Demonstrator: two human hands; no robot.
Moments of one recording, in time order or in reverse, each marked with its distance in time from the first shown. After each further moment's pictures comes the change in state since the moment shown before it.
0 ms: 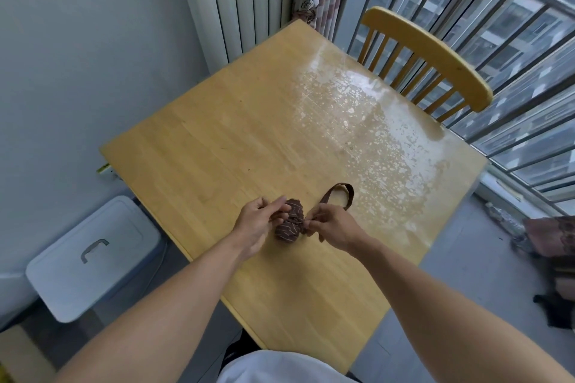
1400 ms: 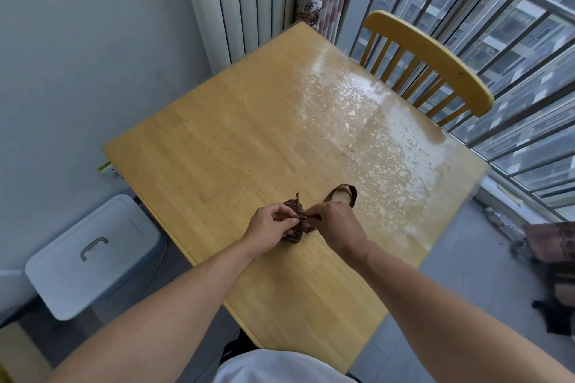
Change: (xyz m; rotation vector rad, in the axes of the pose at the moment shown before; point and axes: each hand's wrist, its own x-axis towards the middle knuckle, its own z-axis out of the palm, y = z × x) left_hand -0.001 -0.015 0.008 0.584 0.002 0.132; right_hand -0.004 -0.013 0.003 -0.629 0.206 -0.379
